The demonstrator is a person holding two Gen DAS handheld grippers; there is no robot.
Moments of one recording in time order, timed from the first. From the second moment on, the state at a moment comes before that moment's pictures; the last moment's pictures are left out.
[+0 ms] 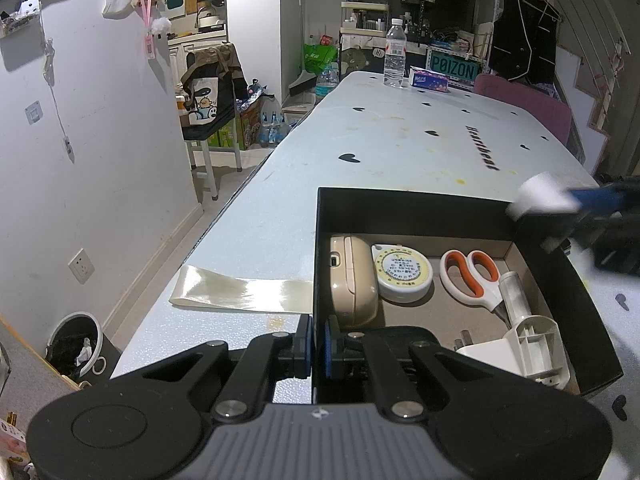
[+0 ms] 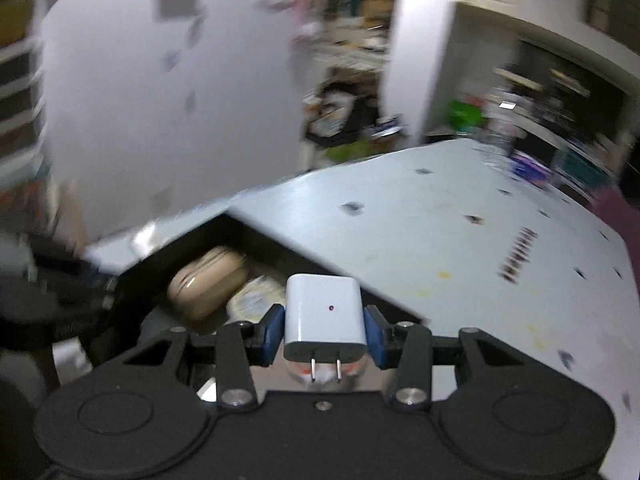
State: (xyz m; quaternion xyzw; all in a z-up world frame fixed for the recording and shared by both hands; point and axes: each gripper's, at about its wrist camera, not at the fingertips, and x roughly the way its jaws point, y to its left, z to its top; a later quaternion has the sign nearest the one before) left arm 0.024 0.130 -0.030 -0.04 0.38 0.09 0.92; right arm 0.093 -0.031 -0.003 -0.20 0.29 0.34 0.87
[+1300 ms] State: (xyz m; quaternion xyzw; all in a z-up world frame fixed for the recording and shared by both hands) left arm 0.024 0.133 -0.030 -0.05 0.38 0.09 0.92; right arm 0.087 -0.030 -0.005 -0.08 0.40 0.34 0.85
